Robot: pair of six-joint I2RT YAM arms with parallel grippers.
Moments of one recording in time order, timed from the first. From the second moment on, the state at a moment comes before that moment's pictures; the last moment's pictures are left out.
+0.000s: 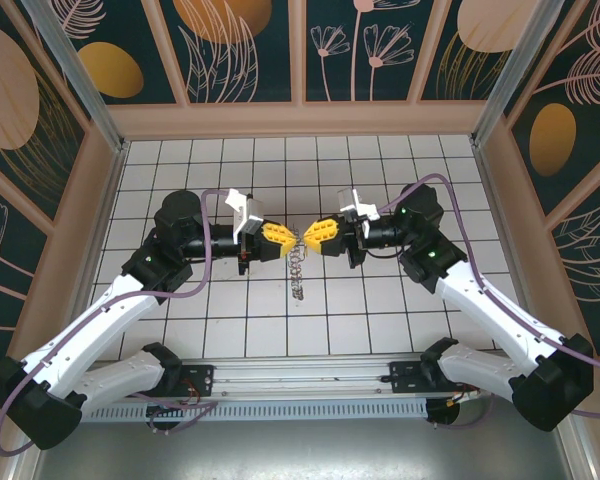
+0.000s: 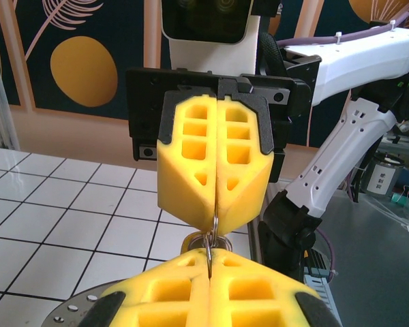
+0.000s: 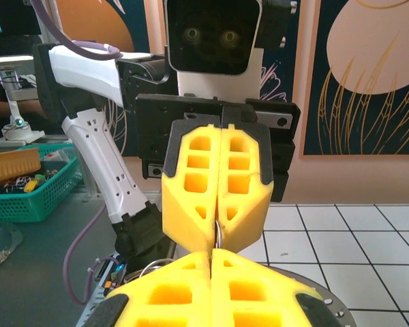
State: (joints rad) left arm -0.63 1.01 0.93 -0.03 0.89 -0.05; right arm 0.62 1.06 0.88 0.23 -1.08 0.03
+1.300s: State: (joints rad) left arm -0.63 1.03 0.93 -0.03 0.91 -0.05; right arm 0.59 1.05 0.85 0.30 -1.10 0.11
